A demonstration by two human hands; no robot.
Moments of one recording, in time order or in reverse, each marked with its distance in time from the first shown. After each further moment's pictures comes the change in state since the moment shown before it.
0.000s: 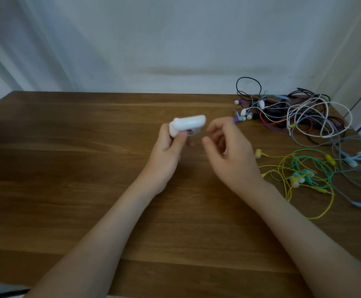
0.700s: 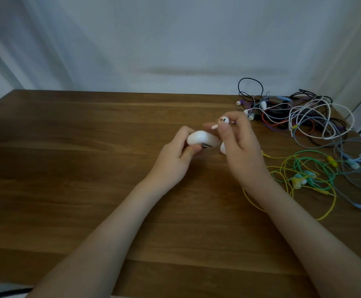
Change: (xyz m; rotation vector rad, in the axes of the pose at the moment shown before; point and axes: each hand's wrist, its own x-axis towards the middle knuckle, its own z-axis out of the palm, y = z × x) left_hand 0.002 -0.007 -0.001 0.367 -0.098 0.144; right_hand 0.007 0.000 -0.003 0.370 0.022 0.199
